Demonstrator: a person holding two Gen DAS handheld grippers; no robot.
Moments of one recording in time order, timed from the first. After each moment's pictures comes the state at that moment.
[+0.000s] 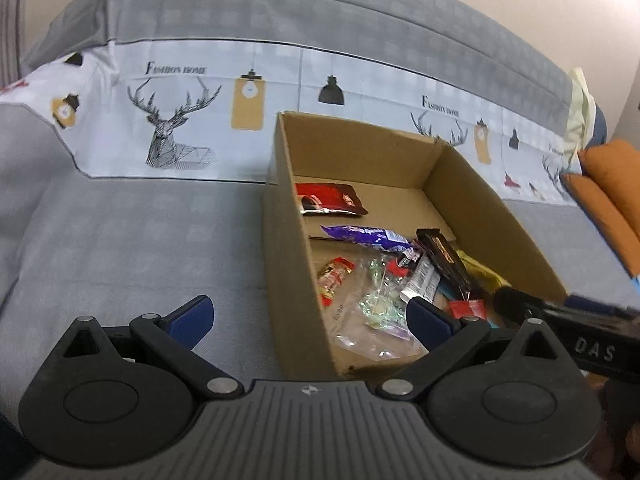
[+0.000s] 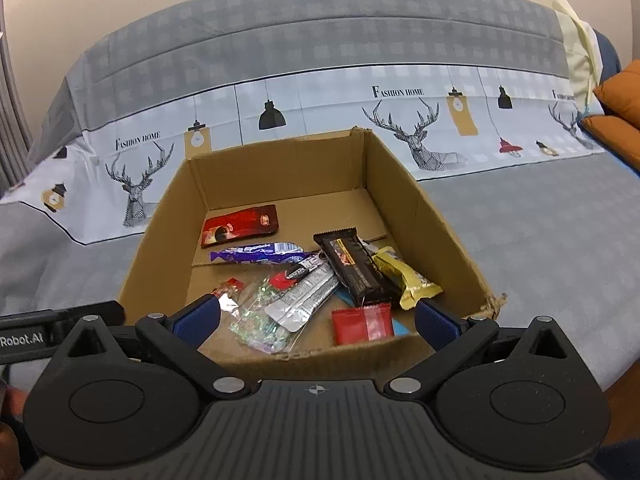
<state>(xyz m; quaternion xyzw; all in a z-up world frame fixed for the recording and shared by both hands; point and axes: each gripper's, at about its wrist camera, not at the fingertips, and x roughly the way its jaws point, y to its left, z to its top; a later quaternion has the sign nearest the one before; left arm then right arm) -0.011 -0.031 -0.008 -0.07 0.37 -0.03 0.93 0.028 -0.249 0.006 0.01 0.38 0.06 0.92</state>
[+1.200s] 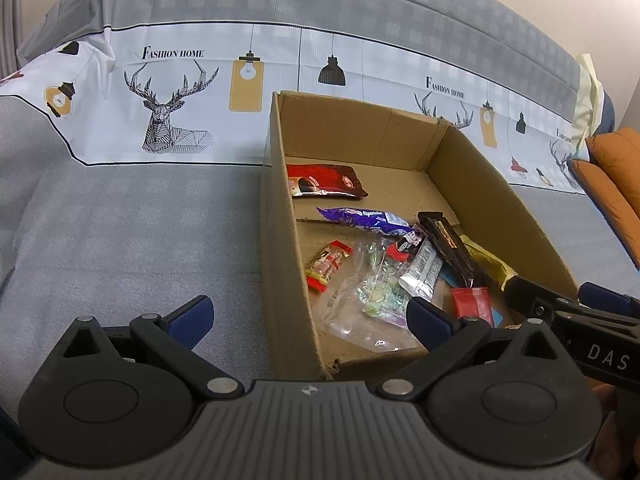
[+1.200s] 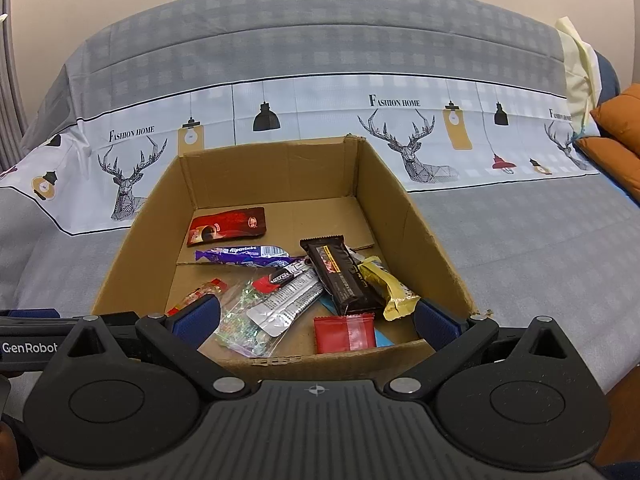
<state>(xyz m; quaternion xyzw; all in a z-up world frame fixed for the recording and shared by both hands) -0.001 -0.039 -0.014 -0.07 0.40 -0.02 0.91 0.026 -0.254 0.007 -0.01 0.37 0.05 0.93</state>
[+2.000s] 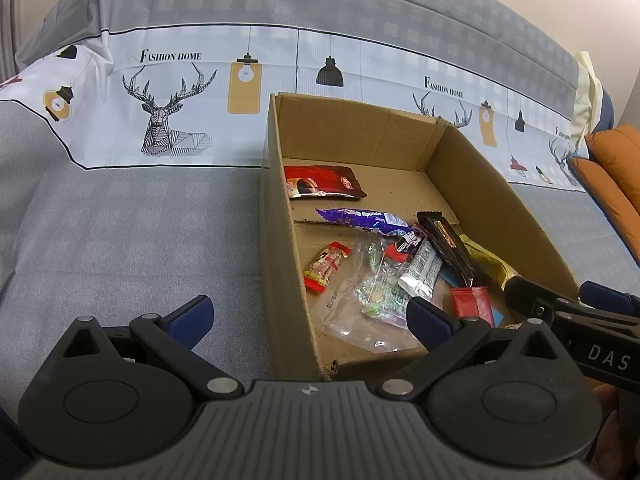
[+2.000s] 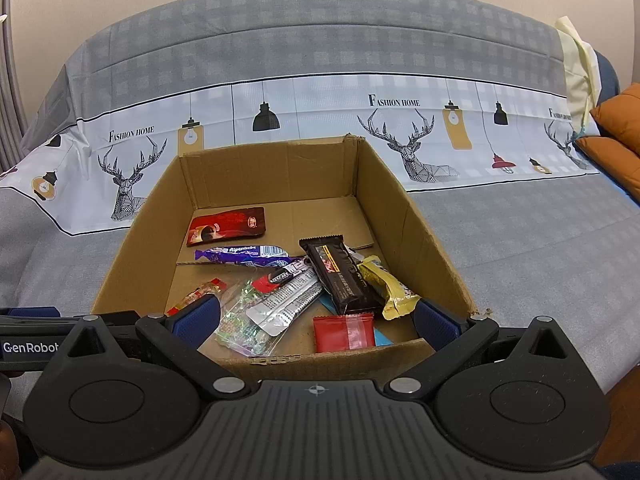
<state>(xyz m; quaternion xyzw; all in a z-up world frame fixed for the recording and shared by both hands) -0.001 -0.041 -0.014 -0.07 0.40 -0.02 0.91 0.027 -0.254 0.006 -0.01 0.37 0.05 0.93</state>
